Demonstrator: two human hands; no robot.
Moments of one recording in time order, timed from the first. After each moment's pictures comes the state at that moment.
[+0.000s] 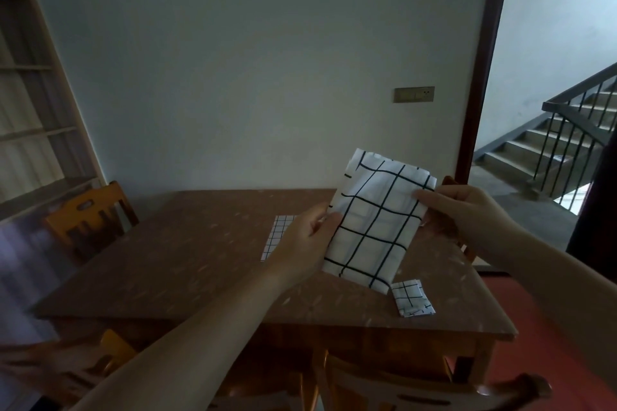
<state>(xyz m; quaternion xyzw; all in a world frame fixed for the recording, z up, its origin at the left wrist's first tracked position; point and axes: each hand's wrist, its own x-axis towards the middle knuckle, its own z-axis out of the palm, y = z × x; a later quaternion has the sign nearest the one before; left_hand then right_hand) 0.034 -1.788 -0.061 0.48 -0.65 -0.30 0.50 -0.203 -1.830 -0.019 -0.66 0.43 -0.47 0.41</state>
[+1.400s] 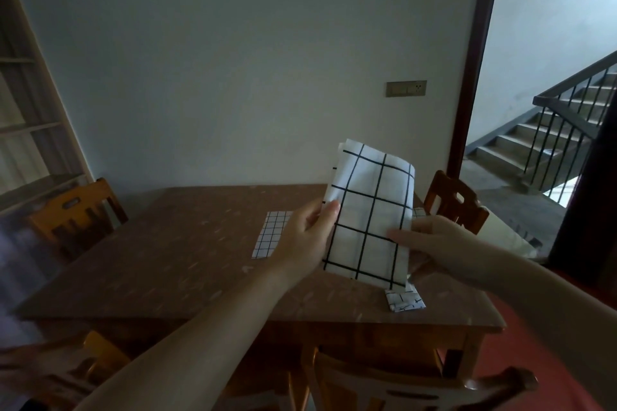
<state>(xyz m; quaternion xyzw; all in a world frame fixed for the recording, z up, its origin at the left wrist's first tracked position) 0.011 -1.794 -0.062 0.47 -0.65 -0.28 0.53 -0.205 -1.827 -0.049 -0.71 0.41 -0.26 0.51</state>
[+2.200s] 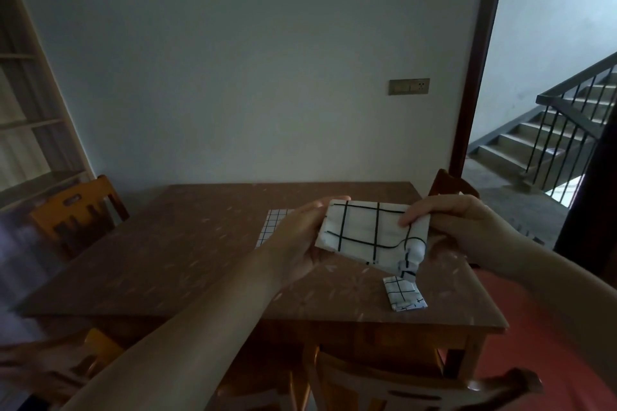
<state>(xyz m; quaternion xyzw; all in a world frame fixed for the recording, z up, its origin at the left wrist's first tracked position) 0.020 -1.797 -0.049 0.40 -0.47 -0.59 0.52 -0.218 -1.828 -0.035 -0.72 0.33 -0.40 0.45</state>
